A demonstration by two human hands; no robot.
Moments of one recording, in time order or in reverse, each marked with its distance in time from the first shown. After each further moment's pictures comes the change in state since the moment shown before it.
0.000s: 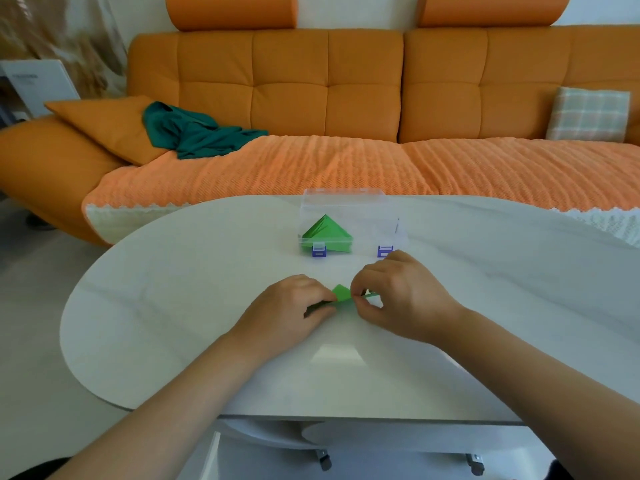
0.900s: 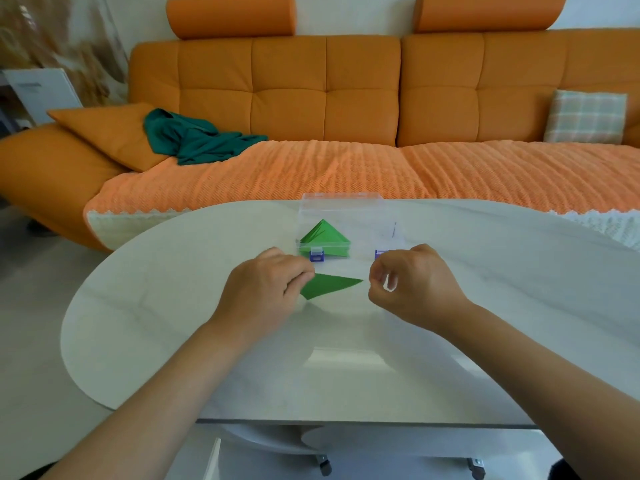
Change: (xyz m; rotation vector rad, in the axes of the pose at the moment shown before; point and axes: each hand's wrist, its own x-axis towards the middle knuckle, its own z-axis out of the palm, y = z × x) left_hand 0.010 0.000 -0.035 0.188 0.230 -0.068; right_hand -0.001 0.006 -0.022 0.113 0.045 0.357
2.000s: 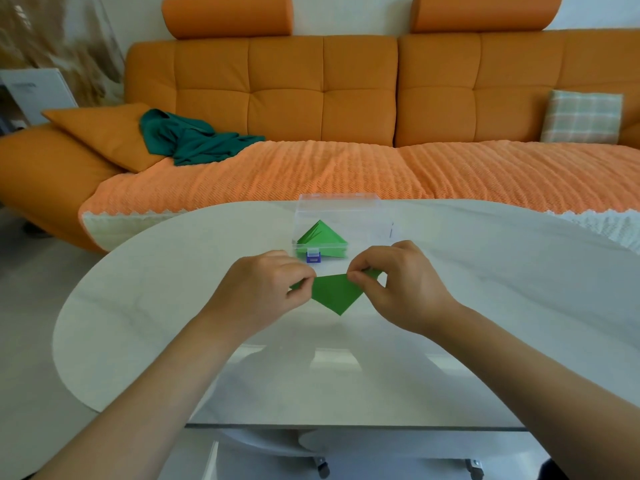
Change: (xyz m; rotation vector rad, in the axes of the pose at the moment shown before) left_hand 0.010 -0.002 -0.004 0.075 0.008 0.250; right_hand 0.006 -0.010 0.006 0.149 0.080 -0.158
